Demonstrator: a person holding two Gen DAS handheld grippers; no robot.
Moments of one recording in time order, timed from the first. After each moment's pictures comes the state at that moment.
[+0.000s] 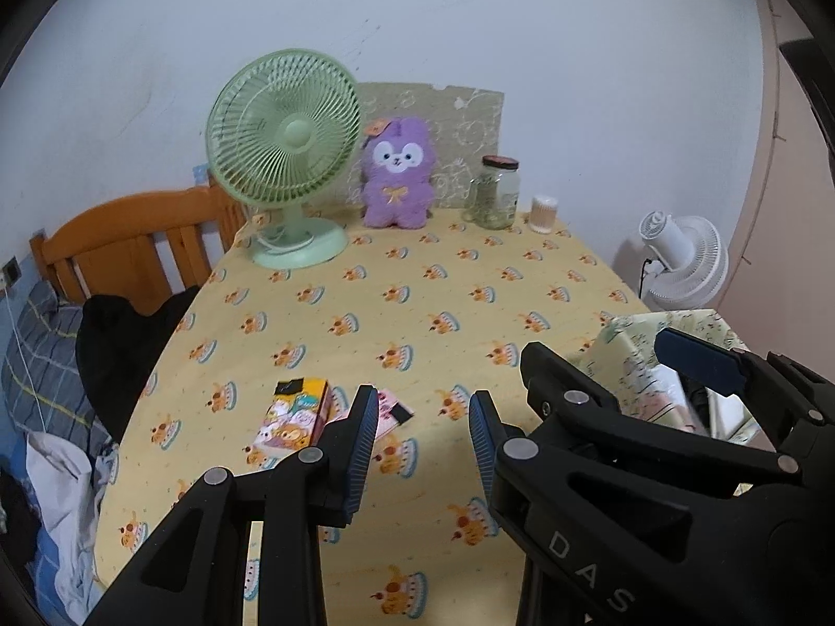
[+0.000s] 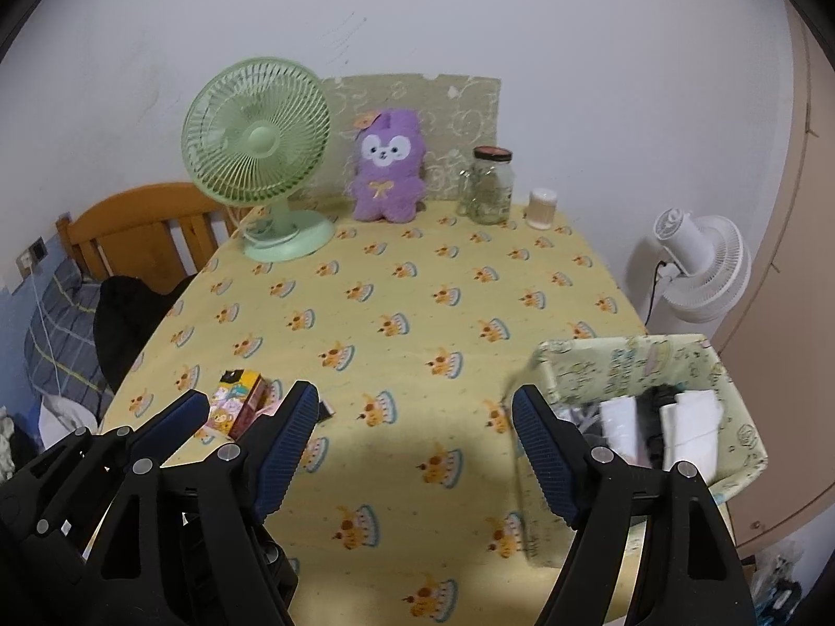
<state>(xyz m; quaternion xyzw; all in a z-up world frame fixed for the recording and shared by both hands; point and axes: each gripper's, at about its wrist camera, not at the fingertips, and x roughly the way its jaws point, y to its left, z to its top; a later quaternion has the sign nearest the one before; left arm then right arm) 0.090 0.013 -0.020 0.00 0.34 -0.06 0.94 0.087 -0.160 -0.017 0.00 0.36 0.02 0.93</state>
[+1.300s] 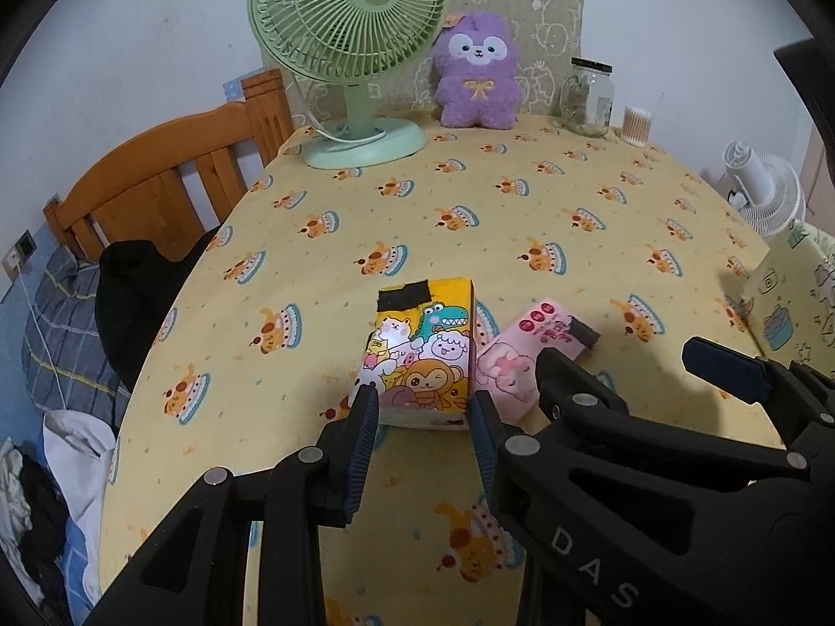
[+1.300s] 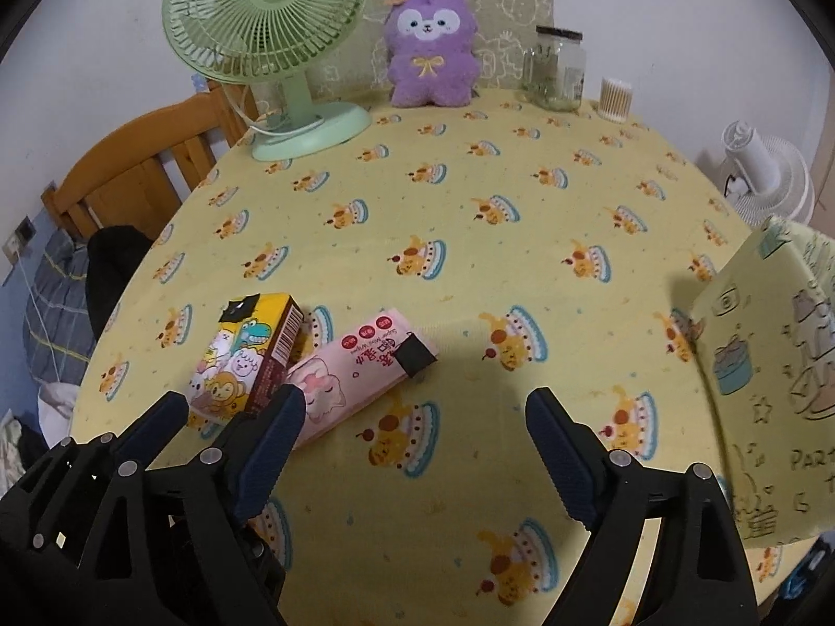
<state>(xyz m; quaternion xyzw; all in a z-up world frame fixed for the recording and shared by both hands) 0.148 0.084 -0.115 0.04 0.42 -0.01 0.91 0.154 -0.082 -0.134 0.04 0.45 0.04 0.89</state>
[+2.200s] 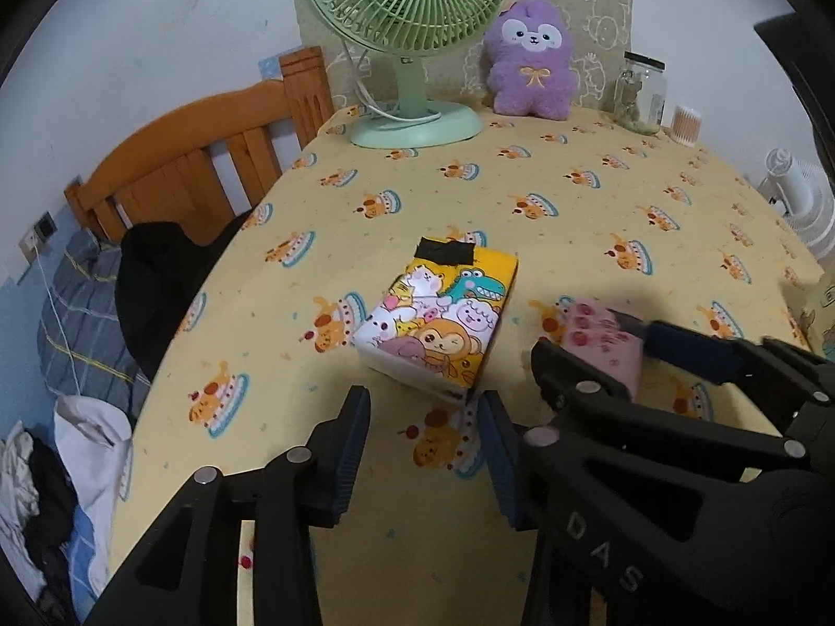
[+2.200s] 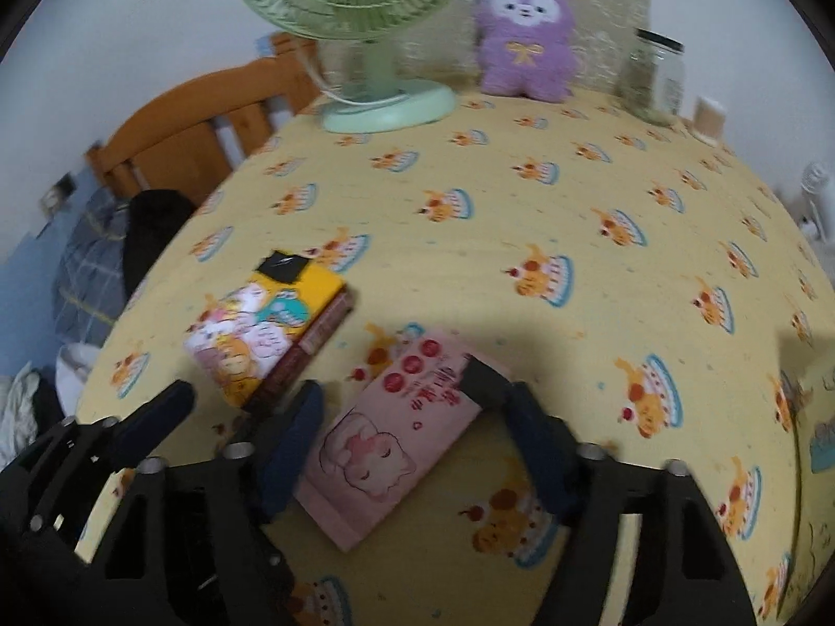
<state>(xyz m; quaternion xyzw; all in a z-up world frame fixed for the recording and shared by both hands) 0.166 0.120 -0.134 0.03 0.42 0.03 0.90 0.189 -0.040 -0.155 0.01 0.46 0.13 0.88</state>
